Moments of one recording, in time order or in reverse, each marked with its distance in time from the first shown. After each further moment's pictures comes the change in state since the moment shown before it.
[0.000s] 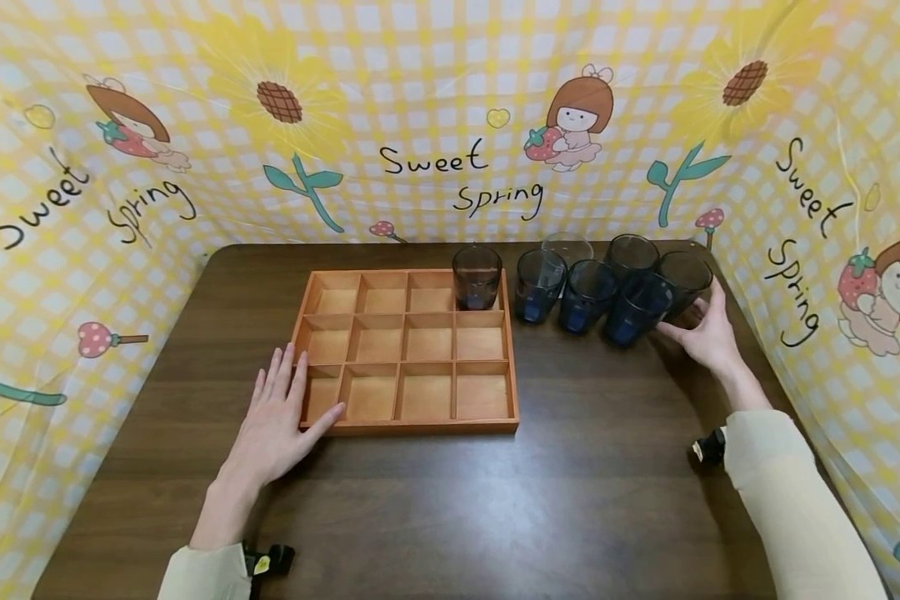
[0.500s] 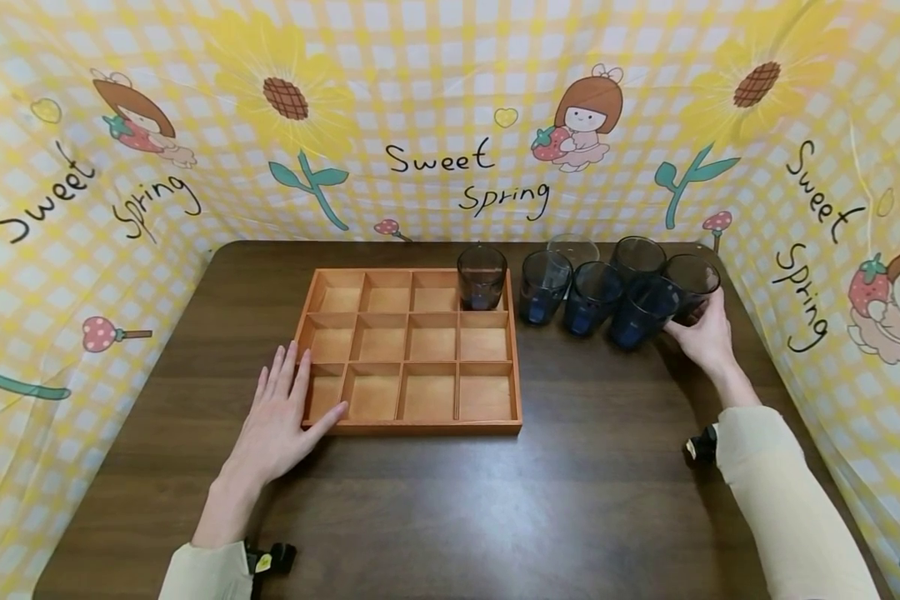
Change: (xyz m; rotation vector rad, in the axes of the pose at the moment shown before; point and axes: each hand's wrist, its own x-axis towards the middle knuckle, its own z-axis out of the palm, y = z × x) left_hand -0.001 -0.001 0.002 0.007 0.009 -0.005; right_hand 0.009 0.002 0.013 -0.071 0.141 -0.057
